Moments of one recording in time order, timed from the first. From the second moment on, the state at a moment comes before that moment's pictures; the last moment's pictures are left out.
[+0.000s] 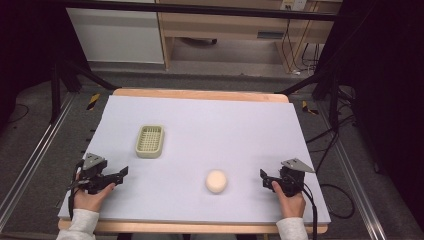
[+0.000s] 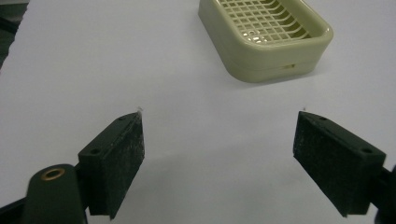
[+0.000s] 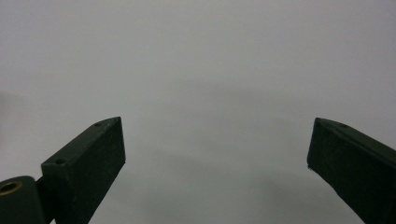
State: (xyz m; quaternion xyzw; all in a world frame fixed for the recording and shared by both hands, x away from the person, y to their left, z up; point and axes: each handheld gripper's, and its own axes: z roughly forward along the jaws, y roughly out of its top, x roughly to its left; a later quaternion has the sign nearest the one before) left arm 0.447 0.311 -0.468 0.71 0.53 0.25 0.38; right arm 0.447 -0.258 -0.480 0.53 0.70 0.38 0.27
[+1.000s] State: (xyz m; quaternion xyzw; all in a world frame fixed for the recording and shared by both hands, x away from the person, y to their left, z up) left arm 0.444 0.271 -0.446 0.73 0.48 0.24 0.41; right arm 0.437 -0.254 -0.480 0.52 0.70 0.40 0.28
